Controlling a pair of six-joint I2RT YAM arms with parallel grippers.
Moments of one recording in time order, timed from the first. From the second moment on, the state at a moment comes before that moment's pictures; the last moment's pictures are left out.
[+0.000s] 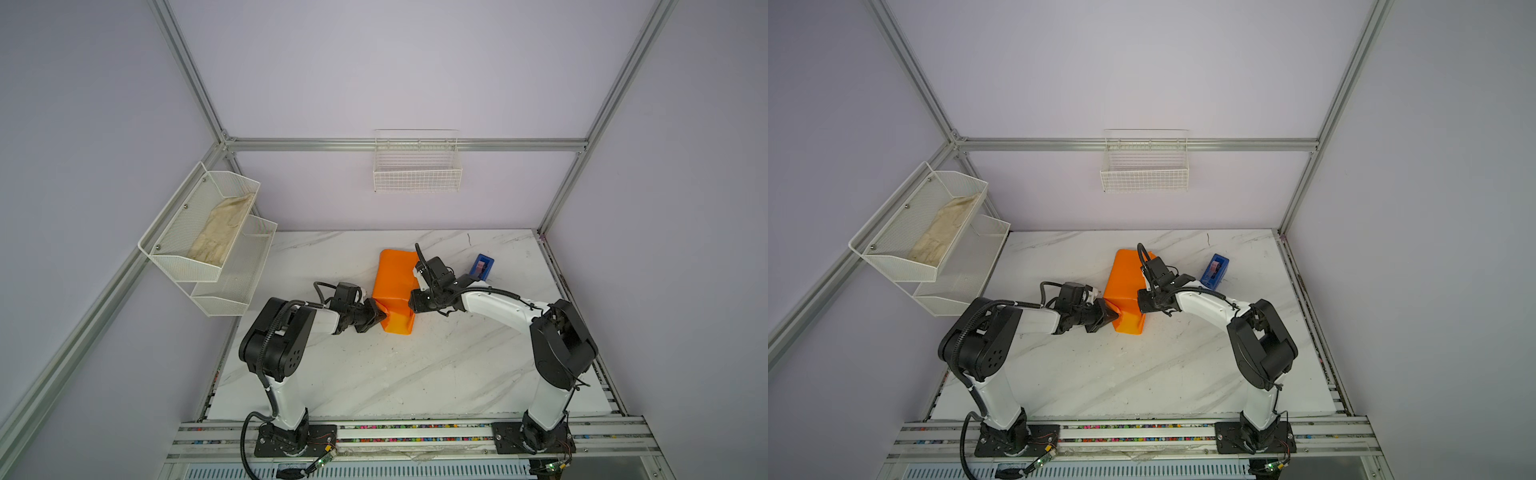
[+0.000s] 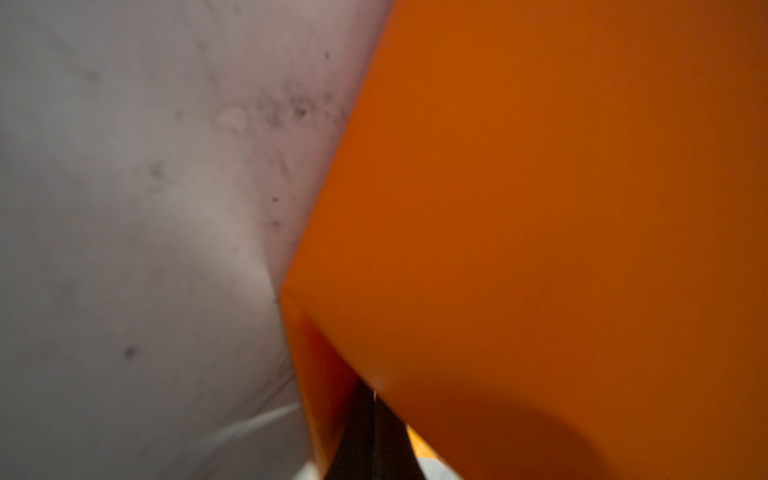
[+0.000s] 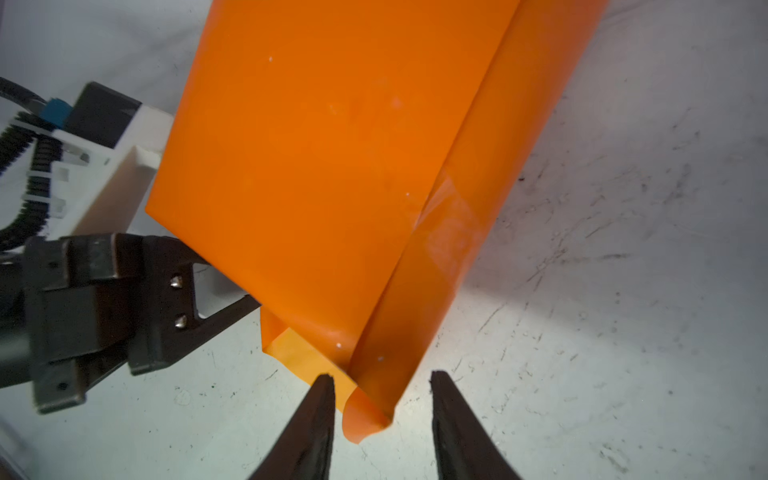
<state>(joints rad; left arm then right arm) -0.32 1.84 0.79 0.21 0.56 -0.96 0.68 1.83 1.31 -0.48 -0.10 0.44</state>
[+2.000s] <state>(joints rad) -0.32 1.84 0.79 0.21 0.57 -0.96 0.70 1.87 1.12 -0.19 -0.20 0.71</state>
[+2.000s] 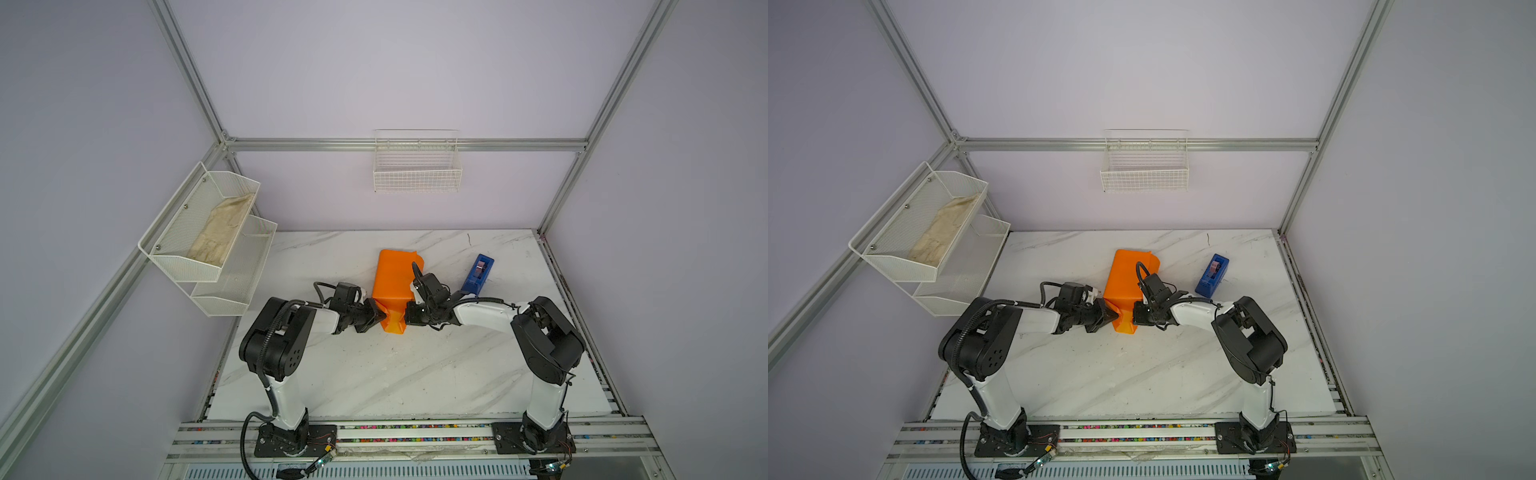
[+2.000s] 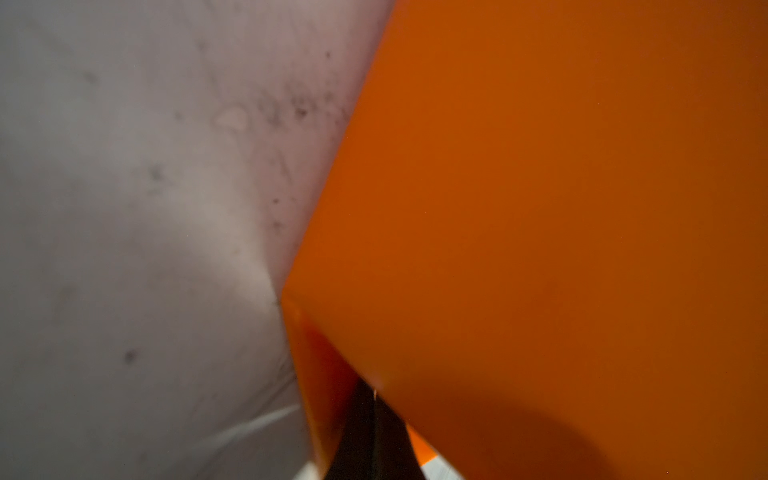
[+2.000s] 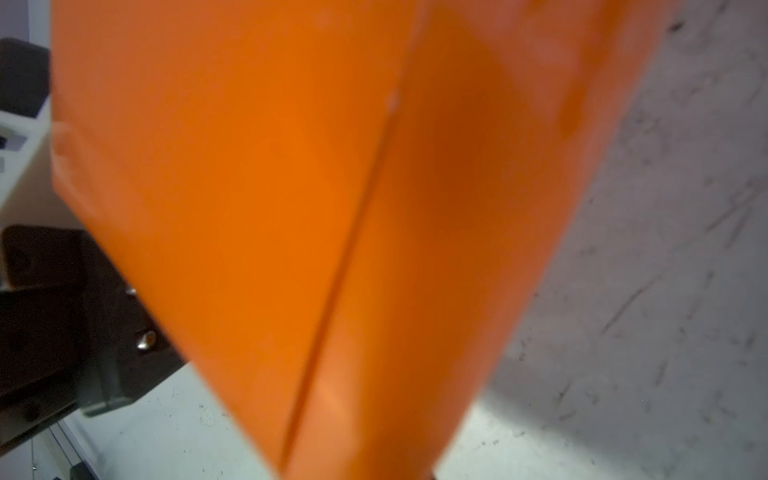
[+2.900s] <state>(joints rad) -0.31 1.84 0.80 0.19 0.59 -0.95 0.74 1.97 1.05 0.17 -0.10 0.90</state>
